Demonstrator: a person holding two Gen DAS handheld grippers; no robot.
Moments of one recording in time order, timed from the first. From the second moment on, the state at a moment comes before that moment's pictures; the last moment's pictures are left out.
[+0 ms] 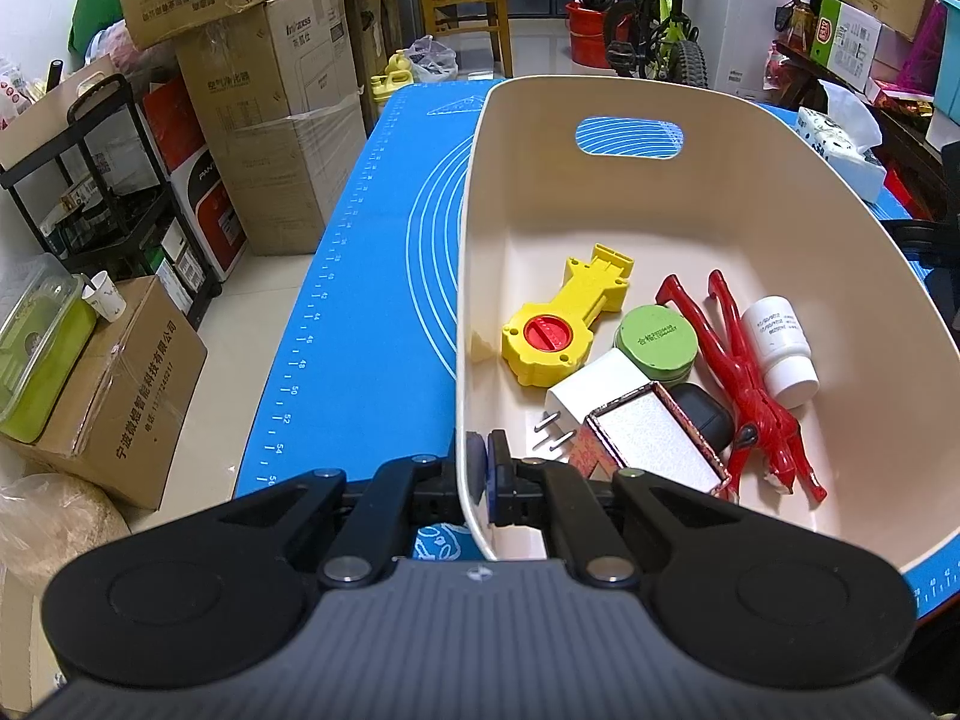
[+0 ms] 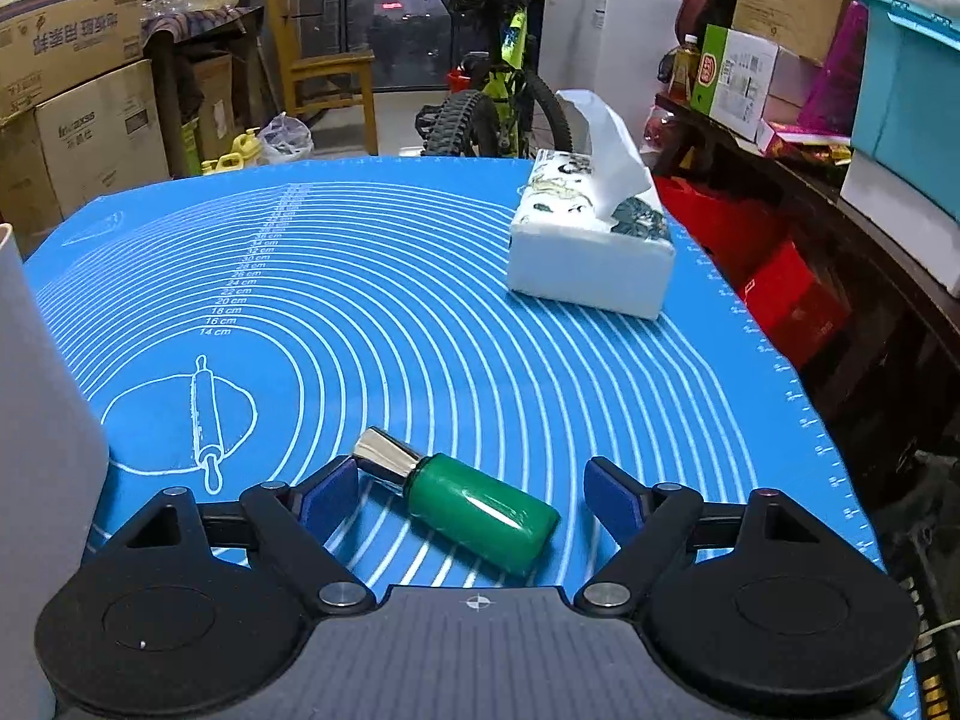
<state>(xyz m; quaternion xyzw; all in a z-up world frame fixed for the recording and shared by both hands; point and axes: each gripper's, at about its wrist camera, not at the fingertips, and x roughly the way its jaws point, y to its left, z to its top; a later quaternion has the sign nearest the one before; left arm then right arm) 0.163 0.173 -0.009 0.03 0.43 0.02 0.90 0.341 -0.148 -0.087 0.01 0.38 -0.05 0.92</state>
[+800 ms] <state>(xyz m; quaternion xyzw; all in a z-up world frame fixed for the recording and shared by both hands) 0.163 0.172 -0.010 0.03 0.43 0.02 0.90 0.326 -0.133 -0.086 -0.01 0.37 -0.01 0.93</state>
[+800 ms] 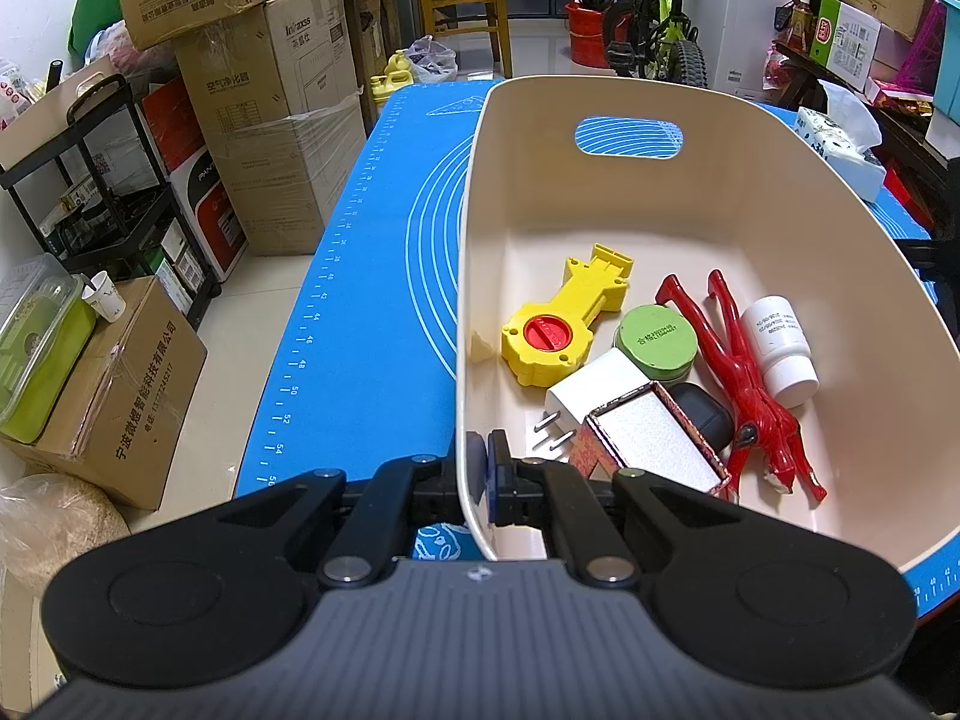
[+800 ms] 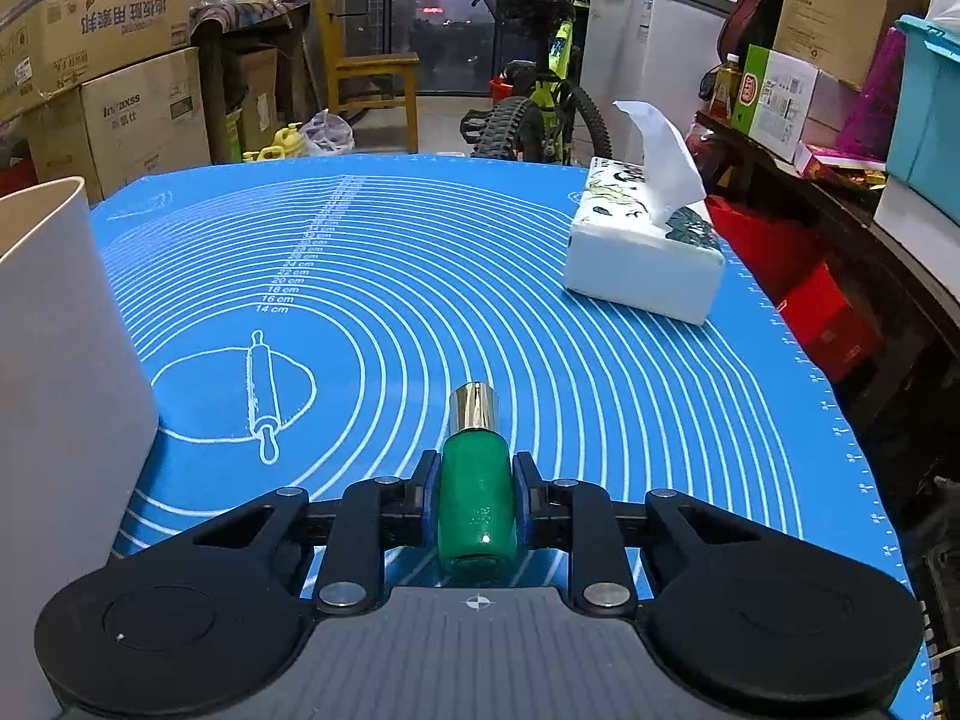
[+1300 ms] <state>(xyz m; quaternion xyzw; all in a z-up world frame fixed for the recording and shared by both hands) 0.162 0.171 -0.010 0.03 0.42 0.02 0.90 0.296 -0.130 -0.041 -0.02 0.32 0.01 0.95</state>
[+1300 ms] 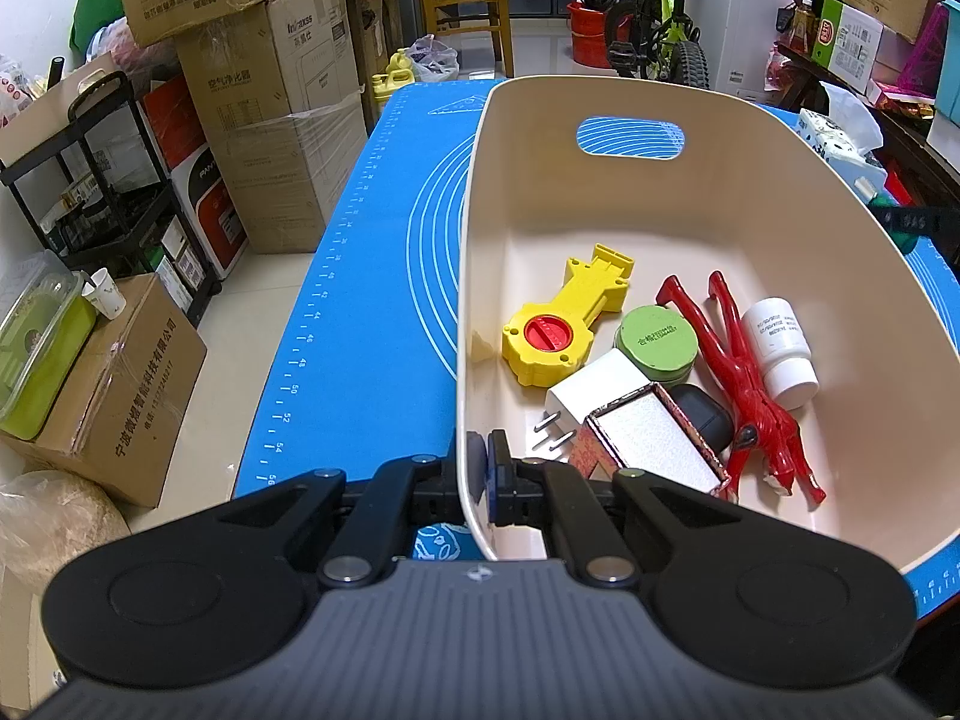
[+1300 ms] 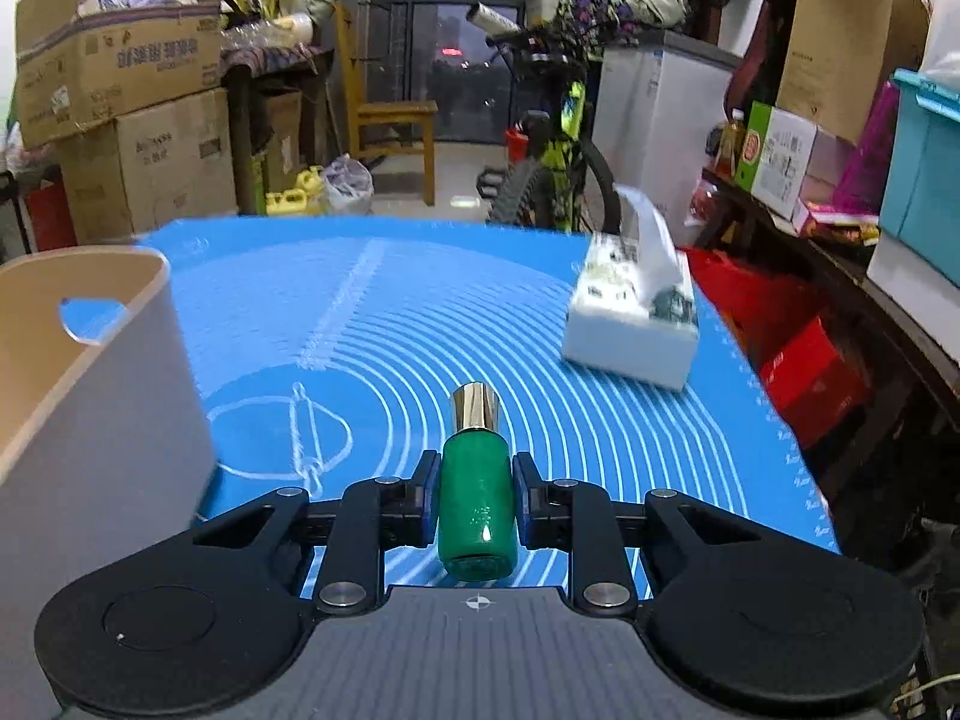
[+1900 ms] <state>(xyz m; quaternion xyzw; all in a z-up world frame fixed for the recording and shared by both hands) 0.162 0.170 -0.011 0.02 0.43 0.02 0.90 0.249 -0.049 0.049 -0.07 0.25 0.14 0.95</state>
